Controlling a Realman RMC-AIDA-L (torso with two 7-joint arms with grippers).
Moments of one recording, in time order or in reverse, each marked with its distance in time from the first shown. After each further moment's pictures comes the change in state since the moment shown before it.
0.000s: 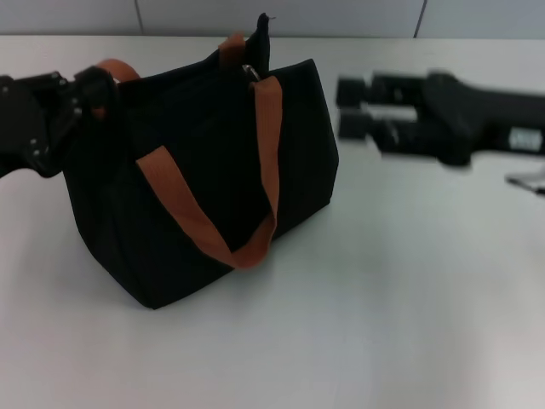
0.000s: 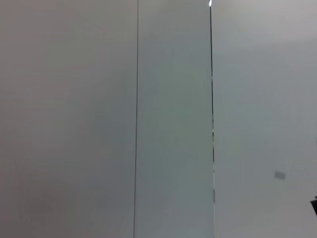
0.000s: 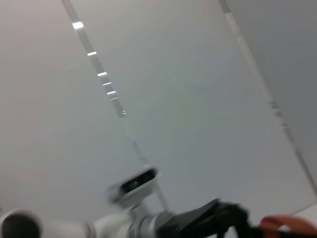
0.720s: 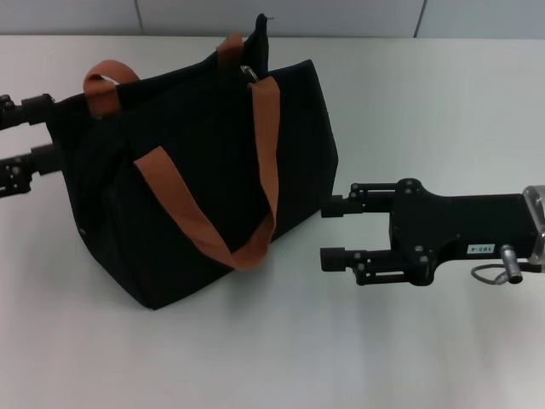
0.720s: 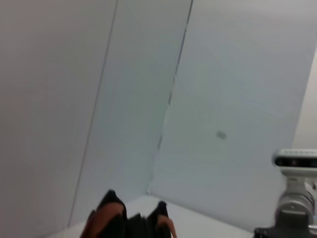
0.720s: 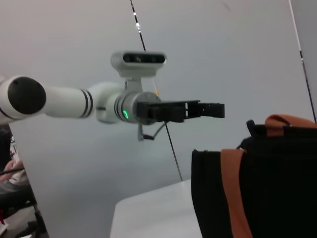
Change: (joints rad) left arm 0.026 0.135 0.044 0.177 0.092 0.180 -0.404; right arm 0.008 0.015 -0.009 0.199 -0.215 0.048 -0.363
